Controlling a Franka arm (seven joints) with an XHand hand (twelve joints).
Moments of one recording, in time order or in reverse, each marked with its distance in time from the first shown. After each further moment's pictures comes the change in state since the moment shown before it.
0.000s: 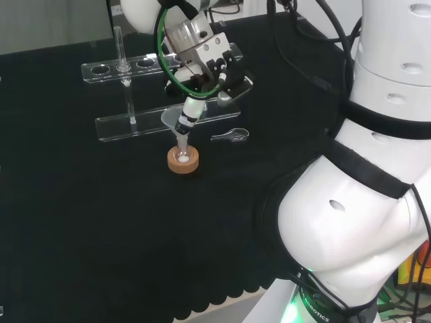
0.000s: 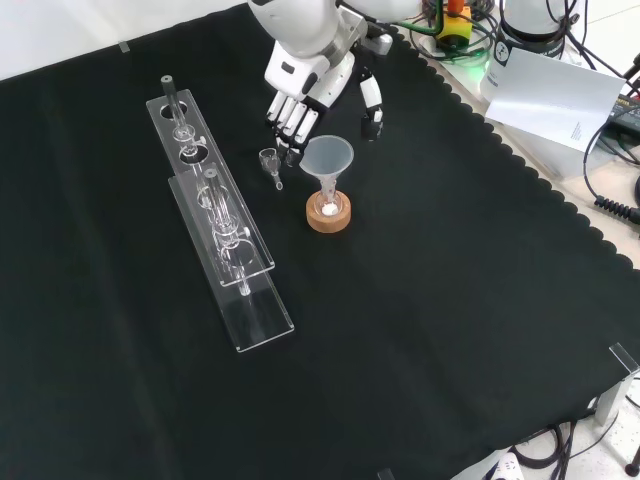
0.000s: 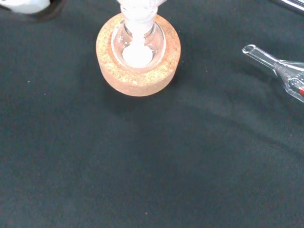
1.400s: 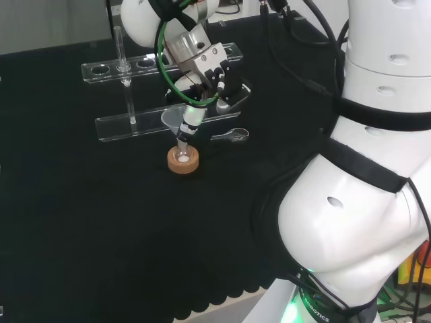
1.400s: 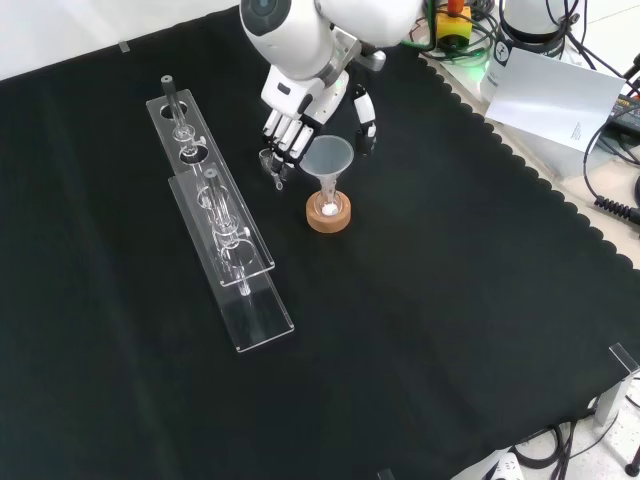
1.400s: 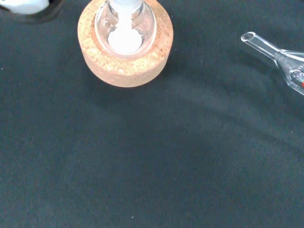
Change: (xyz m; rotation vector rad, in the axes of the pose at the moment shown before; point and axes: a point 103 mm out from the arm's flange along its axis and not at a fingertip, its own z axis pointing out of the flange) arm -0.002 0.021 0.018 0.021 -0.027 0.011
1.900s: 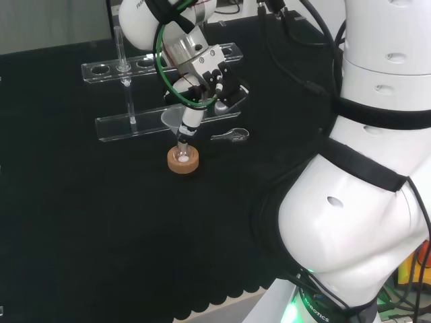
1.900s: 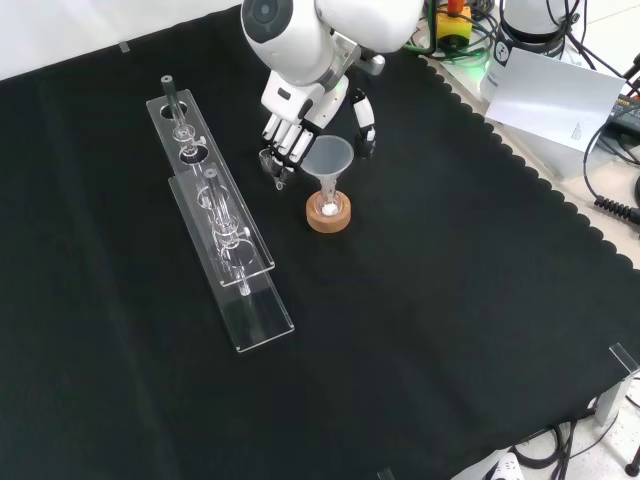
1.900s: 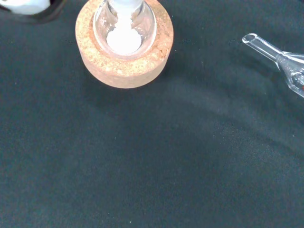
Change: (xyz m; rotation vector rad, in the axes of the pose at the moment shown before) arm 0.002 0.005 0.002 0.000 -0.014 0.001
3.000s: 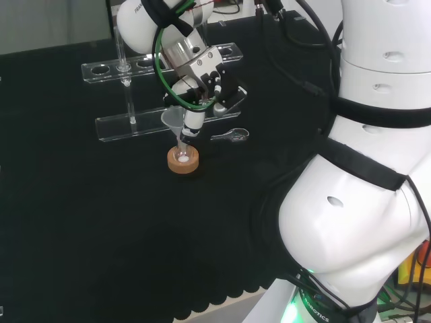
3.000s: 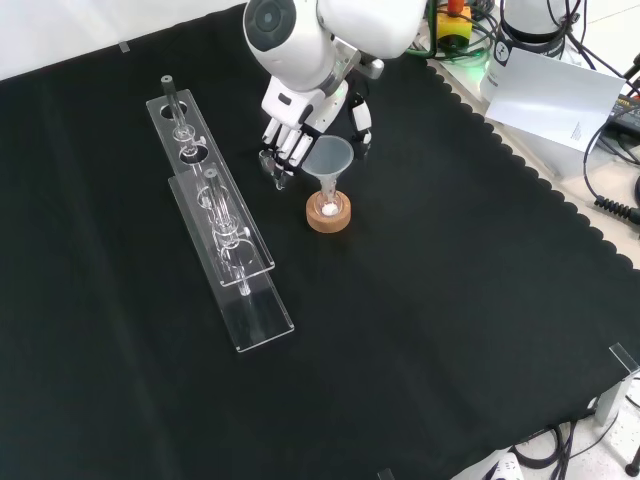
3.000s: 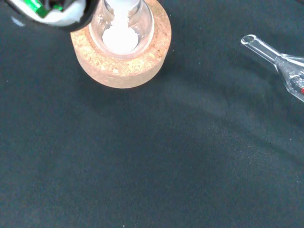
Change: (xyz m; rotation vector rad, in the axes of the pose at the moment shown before) arm 0.001 0.005 0.002 0.001 -0.024 0.004
